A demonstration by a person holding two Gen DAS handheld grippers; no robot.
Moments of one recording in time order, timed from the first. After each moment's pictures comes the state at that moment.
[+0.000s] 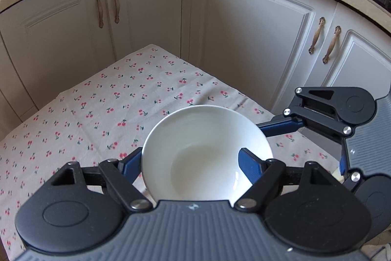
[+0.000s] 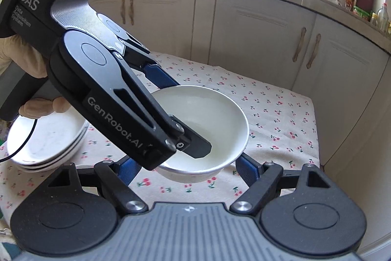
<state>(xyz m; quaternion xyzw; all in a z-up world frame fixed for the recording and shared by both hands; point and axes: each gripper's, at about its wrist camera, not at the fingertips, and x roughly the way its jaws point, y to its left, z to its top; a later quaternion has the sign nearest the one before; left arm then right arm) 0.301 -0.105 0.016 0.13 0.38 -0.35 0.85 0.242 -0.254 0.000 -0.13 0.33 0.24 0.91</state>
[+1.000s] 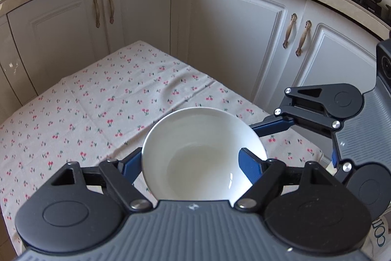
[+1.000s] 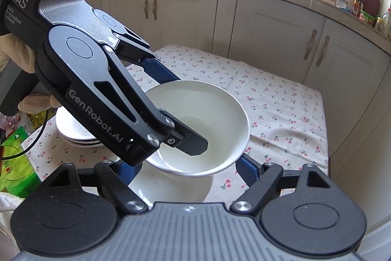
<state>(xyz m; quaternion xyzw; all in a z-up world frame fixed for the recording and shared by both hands) 0.208 -0.079 0.030 0.12 0.38 -0.36 0.84 0.174 -0.236 0.013 -0.13 0.34 0.26 0.89</state>
